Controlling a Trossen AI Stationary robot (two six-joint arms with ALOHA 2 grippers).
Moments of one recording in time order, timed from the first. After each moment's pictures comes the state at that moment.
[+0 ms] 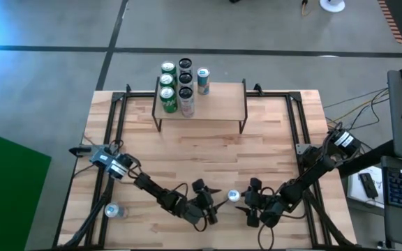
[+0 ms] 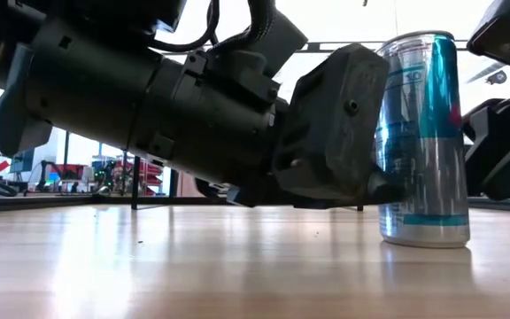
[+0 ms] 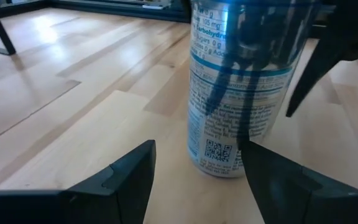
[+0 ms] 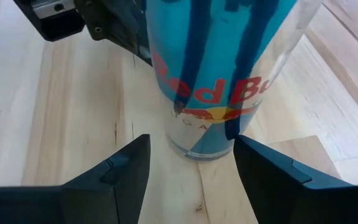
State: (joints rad) left arm -0.52 2.31 1.22 0.67 -0.83 -0.39; right arm 0.79 1.72 0.70 0.14 0.64 0.74
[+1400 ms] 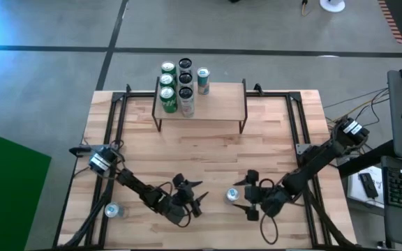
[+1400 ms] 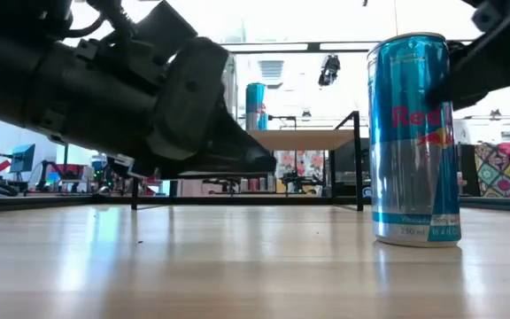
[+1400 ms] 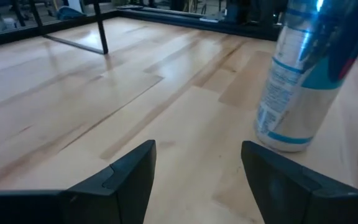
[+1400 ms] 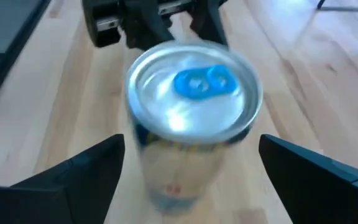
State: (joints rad) left arm -0.60 2.10 0.94 0.62 -1.04 -0.55; right arm 0.70 1.54 0.71 0.11 0.63 0.47
